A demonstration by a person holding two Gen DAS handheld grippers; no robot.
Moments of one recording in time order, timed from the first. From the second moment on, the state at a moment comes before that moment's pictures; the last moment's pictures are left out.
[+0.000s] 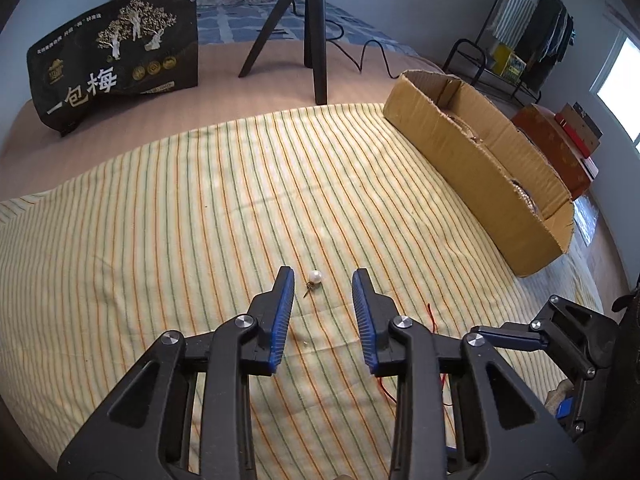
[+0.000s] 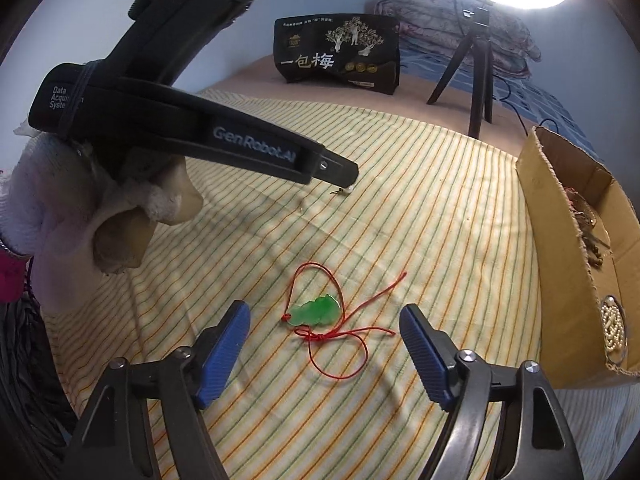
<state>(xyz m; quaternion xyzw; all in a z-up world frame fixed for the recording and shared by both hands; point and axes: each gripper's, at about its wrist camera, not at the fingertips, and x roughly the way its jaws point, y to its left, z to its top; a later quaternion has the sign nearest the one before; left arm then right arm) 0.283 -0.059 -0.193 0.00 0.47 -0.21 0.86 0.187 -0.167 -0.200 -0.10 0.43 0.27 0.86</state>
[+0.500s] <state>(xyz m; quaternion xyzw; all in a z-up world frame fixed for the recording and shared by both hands) 0.294 -0.067 -0.209 0.02 0.48 -0.21 0.85 0.198 -0.158 -0.212 -0.11 0.44 0.28 0.85</state>
